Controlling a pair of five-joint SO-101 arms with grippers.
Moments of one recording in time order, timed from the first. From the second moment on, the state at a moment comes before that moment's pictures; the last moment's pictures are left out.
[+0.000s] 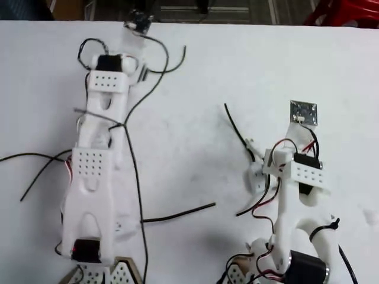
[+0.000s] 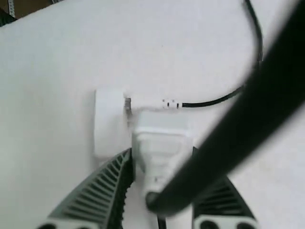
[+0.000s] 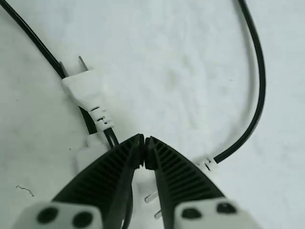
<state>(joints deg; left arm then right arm) -2.6 63.4 -69.6 69.6 -16.4 13.3 -23.3 54.9 42.5 7.7</state>
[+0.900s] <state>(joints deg) -14.7 63.3 -89.6 87.3 -16.1 13.2 -23.3 55.2 42.5 7.7</state>
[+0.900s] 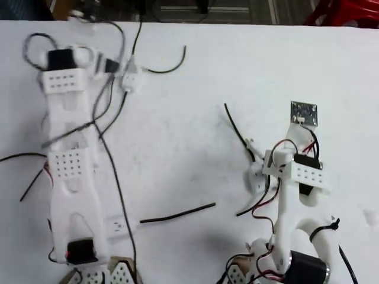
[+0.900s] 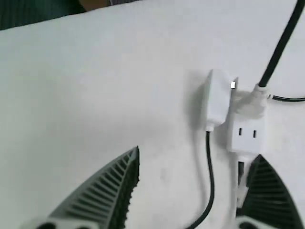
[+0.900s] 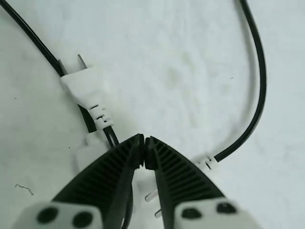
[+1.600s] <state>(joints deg) -32.4 49.7 -83.3 102.5 -38.2 13.1 -23.3 55.2 42.5 7.7</state>
